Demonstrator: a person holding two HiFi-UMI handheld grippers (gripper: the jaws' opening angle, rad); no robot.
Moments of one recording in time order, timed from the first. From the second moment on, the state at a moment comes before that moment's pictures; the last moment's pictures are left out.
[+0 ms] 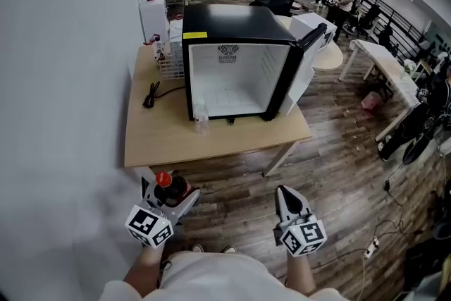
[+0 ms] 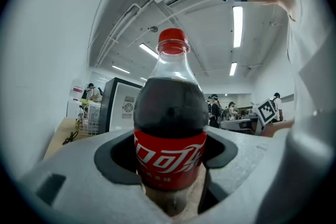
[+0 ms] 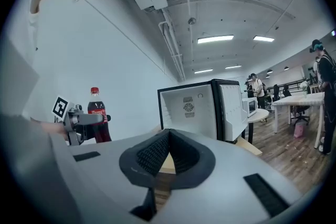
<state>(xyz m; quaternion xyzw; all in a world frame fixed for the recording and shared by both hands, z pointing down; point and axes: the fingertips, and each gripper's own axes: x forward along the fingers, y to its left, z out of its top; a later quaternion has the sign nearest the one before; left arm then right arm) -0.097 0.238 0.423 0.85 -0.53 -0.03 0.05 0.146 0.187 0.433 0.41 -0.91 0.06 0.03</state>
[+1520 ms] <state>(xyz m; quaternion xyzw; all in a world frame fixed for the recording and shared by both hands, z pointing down) -0.061 -0.010 0.453 0.90 -0.41 -0.04 0.11 0.097 -0.031 0.439 0.42 -0.90 0.06 0.08</state>
